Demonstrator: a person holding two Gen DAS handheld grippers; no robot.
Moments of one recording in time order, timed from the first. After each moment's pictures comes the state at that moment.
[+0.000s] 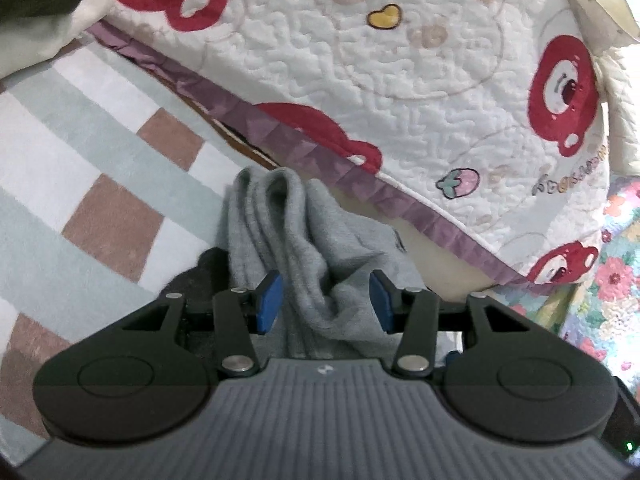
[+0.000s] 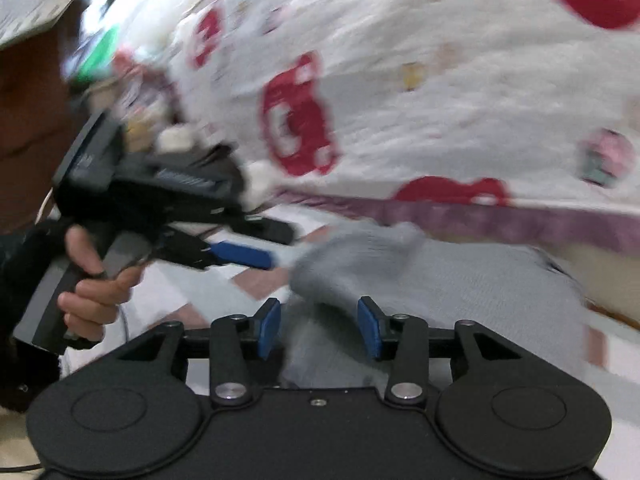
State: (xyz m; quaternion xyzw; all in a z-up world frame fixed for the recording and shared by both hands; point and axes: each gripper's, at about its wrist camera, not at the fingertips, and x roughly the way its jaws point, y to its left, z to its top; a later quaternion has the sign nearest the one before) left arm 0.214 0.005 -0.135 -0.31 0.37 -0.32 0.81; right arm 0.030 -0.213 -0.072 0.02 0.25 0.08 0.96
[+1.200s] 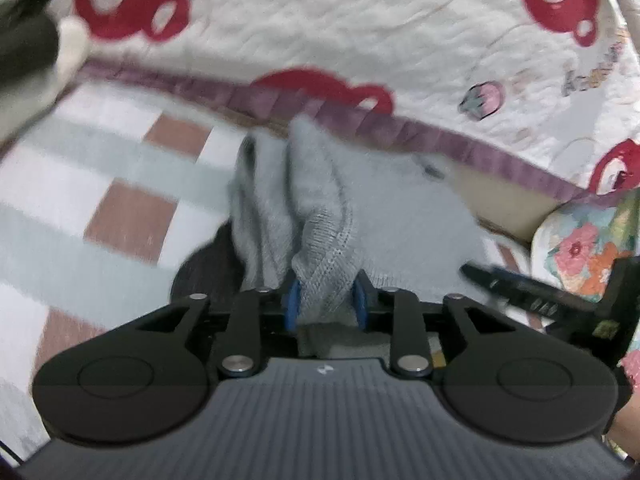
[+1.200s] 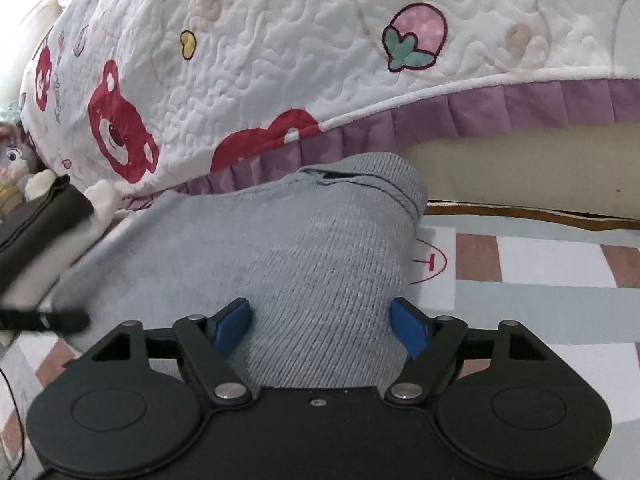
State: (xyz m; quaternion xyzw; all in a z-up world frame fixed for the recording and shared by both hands) left arm 0.177 -0.046 -0.110 -0.14 0.37 -0.28 0.87; right arm 0.057 -0.319 -0.123 0.13 0.31 -0.05 0.94
